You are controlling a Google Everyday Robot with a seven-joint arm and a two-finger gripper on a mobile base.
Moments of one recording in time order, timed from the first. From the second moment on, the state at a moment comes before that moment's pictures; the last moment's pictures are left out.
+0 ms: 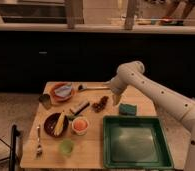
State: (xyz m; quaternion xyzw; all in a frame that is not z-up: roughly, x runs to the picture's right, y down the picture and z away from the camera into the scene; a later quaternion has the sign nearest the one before) arm 0.097 0.042 0.856 -0.19 -0.20 -0.18 0.94
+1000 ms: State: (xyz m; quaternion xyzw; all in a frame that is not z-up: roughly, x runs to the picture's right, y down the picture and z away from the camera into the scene) arm 0.094 0.034 0.858 -0.18 -0.24 -0.14 0.94
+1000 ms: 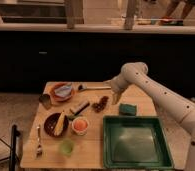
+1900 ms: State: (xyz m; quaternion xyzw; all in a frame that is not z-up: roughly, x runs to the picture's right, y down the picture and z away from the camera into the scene) arm 0.074 0.062 0.887 -0.22 -0.27 -0.13 0.93
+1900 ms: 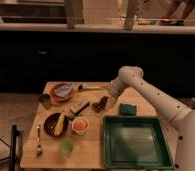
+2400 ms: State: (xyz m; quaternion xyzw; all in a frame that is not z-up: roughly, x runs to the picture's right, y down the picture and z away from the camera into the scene) arm 0.065 0.076 0.896 -0.24 -0.28 -0.12 0.92
